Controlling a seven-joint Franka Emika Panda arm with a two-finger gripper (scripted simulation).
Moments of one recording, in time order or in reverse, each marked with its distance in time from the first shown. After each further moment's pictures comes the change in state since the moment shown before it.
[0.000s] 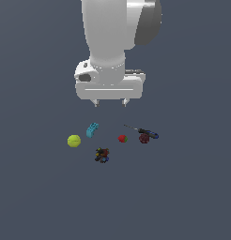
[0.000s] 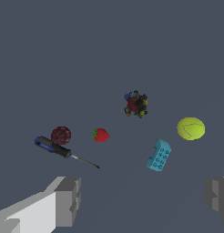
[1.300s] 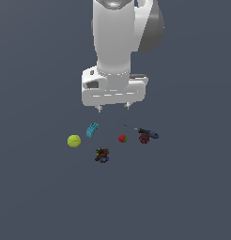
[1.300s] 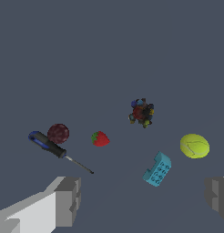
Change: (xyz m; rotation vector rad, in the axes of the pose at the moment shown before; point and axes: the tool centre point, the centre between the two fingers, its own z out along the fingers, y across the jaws) arm 0.007 -0.011 0.017 -0.027 0.034 -0.150
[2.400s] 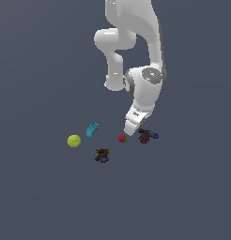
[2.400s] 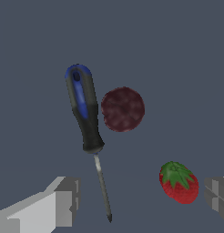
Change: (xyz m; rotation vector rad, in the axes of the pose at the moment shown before) arm -0.036 -0.127 0.182 -0.010 -0.002 -0.773
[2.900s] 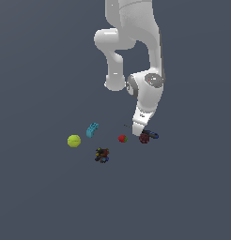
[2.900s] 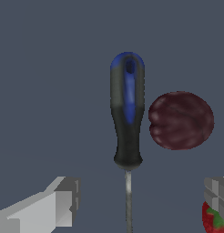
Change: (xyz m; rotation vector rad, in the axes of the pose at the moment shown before) arm 0.005 -0.039 0.035 0.013 0.015 -0.185
